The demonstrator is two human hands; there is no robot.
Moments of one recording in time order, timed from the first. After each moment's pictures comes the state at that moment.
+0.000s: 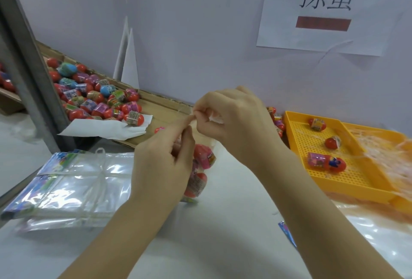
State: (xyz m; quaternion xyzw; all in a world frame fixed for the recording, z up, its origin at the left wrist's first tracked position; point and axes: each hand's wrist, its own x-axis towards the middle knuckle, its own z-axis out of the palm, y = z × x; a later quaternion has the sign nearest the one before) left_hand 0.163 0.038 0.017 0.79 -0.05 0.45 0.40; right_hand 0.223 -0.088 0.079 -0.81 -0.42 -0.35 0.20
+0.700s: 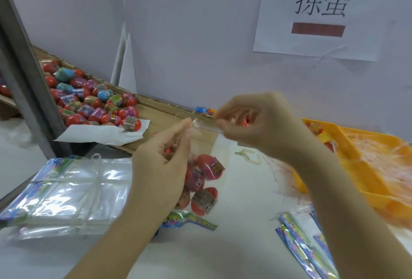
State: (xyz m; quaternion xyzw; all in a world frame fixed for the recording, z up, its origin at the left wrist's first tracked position) left_hand 0.166 0.036 0.017 0.73 -0.01 0.34 0.59; right_hand 0.225 -0.129 0.097 -0.85 -0.35 -0.17 0.35
